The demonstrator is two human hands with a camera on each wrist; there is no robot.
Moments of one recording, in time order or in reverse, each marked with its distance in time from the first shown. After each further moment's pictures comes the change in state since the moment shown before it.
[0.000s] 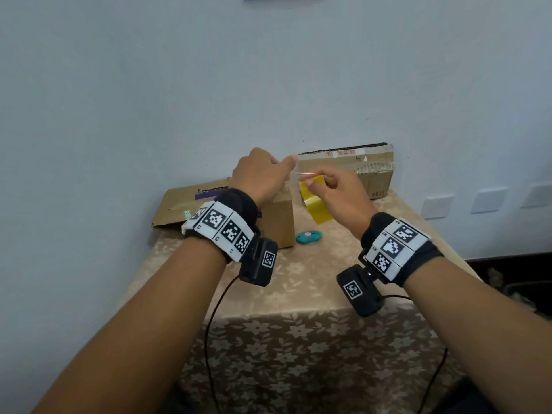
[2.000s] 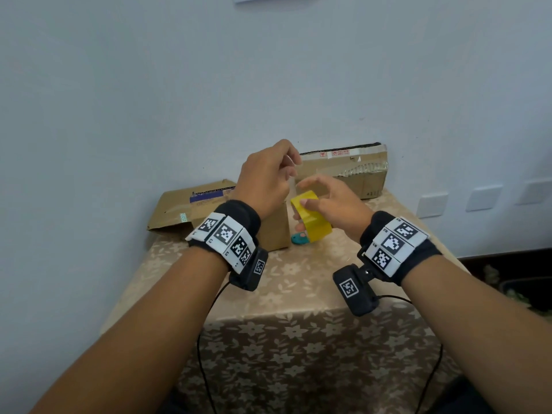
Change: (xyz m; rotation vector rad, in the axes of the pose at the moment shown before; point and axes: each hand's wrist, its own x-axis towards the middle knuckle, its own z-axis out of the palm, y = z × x) left_hand -0.006 -0.003 0.017 0.082 0.103 0.501; right_hand -0.008 -0.005 -0.009 0.181 -0.218 0.306
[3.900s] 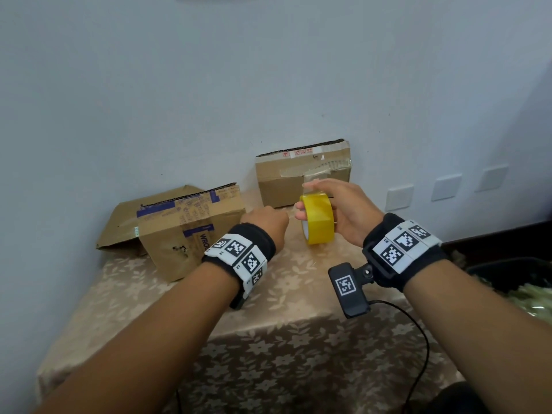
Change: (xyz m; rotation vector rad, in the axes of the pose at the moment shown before) left_hand -0.005 0.021 0.083 0.805 -0.843 -0.123; right_hand -0.011 0.014 -0.063 0.457 0.198 0.213
